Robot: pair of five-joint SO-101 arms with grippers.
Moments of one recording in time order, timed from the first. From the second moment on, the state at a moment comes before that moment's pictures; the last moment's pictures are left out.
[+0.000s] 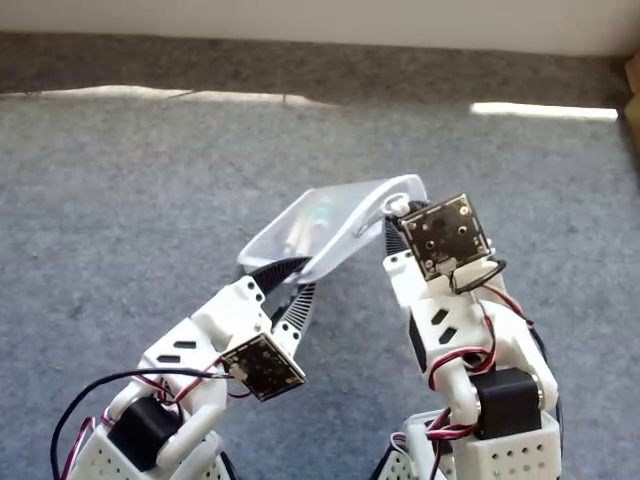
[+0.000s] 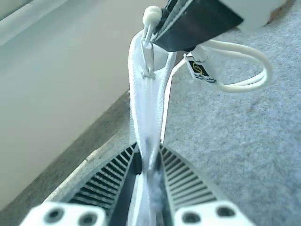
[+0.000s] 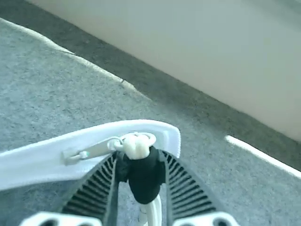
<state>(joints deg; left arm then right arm) 32.7 -100.3 78.1 44.7 -22.5 -11.4 -74.3 46.6 54.1 21.8</state>
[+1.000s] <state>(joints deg) 30.9 -102.6 78.1 46.9 -22.5 -2.1 -74.2 51.5 46.1 22.0</state>
